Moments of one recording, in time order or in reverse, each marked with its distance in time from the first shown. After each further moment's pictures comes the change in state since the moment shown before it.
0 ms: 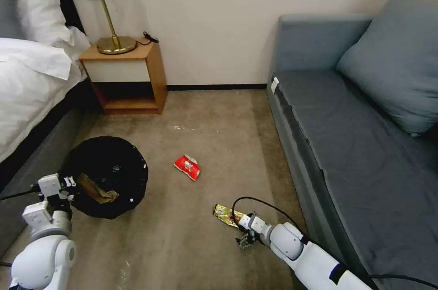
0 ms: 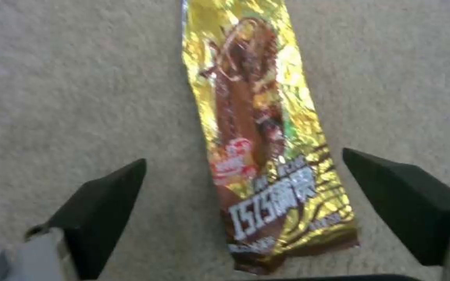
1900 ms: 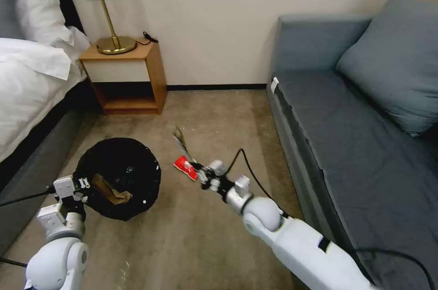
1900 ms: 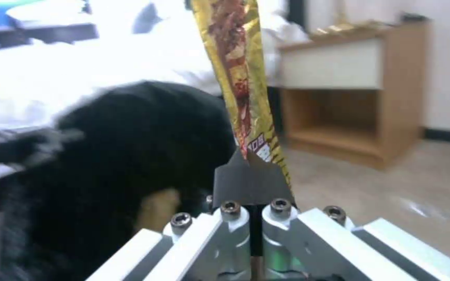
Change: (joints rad) left arm 0.018 -0.049 0.051 -0.047 0.002 0.006 0.014; right arm 0.312 0.059 -0.327 0.241 0.823 0.554 0.263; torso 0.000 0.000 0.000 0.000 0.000
